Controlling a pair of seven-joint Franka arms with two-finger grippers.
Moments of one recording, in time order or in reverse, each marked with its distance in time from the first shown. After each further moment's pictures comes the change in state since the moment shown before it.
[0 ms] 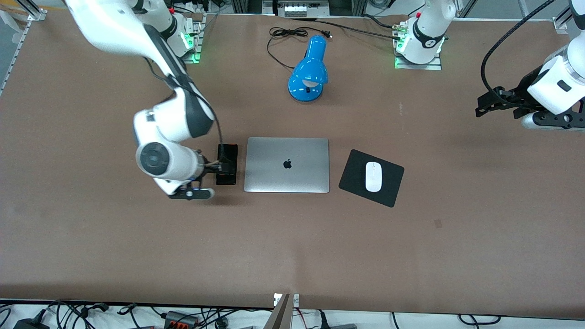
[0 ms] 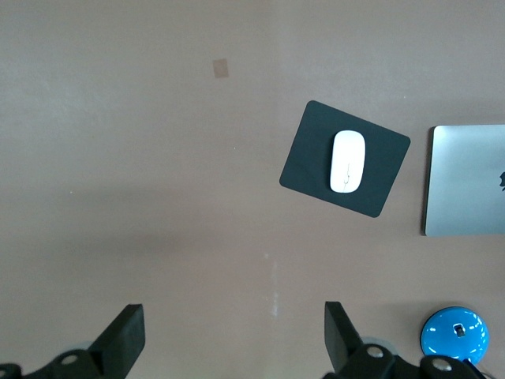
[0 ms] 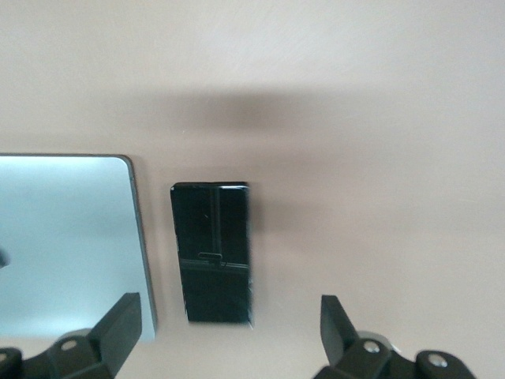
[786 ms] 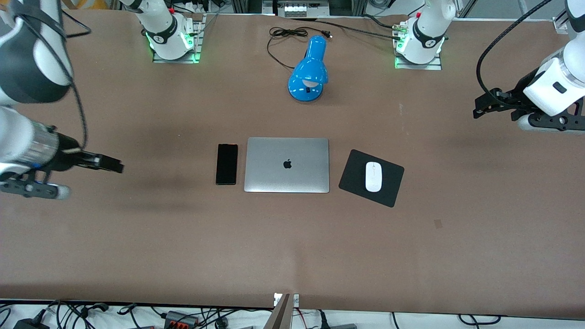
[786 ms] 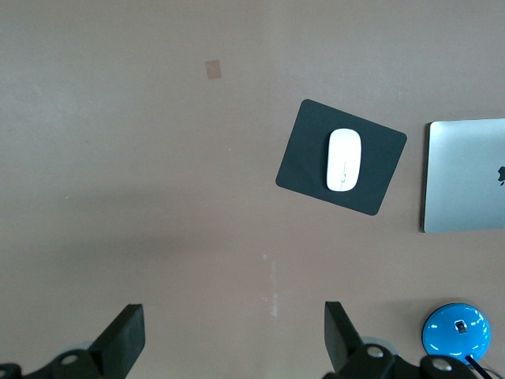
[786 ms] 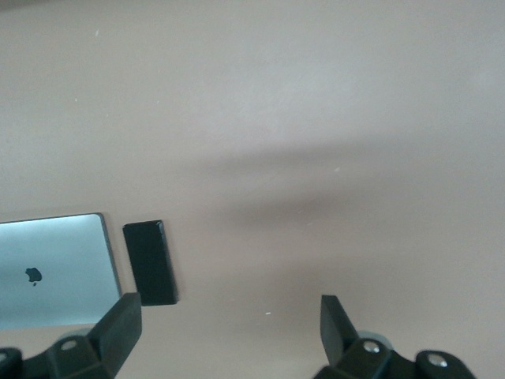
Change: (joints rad) left arm -0.003 0.006 -0.012 0.000 0.000 0.001 0.011; right arm -0.265 -0.168 -0.025 0.236 -0.010 -0.246 -0.163
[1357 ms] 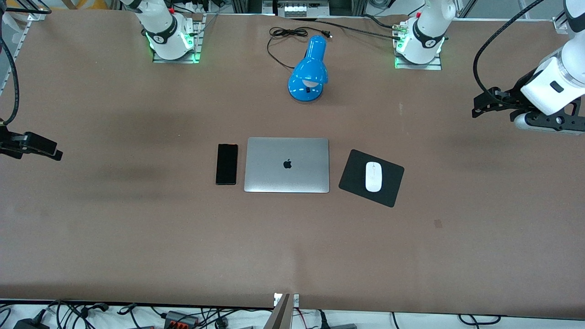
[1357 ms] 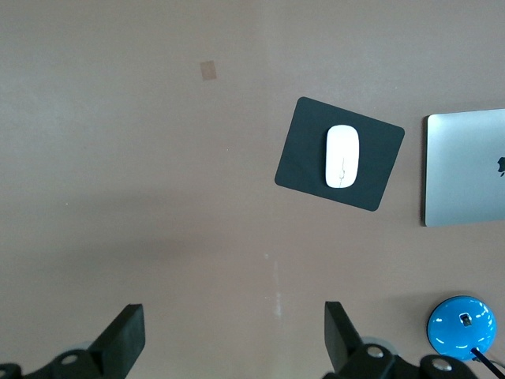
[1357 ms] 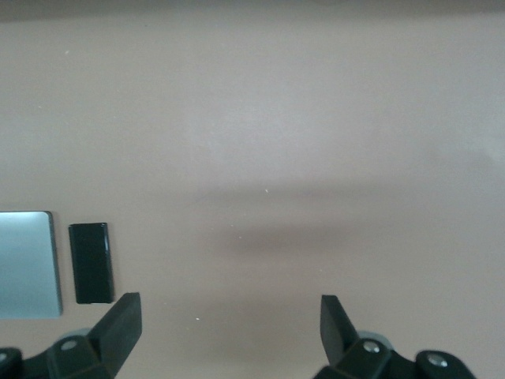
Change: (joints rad) left arm 0.000 0.001 -0.001 0.000 0.002 0.000 0.034; right arm -0.037 -0.081 -0.085 -0.018 -0.035 0.000 -0.202
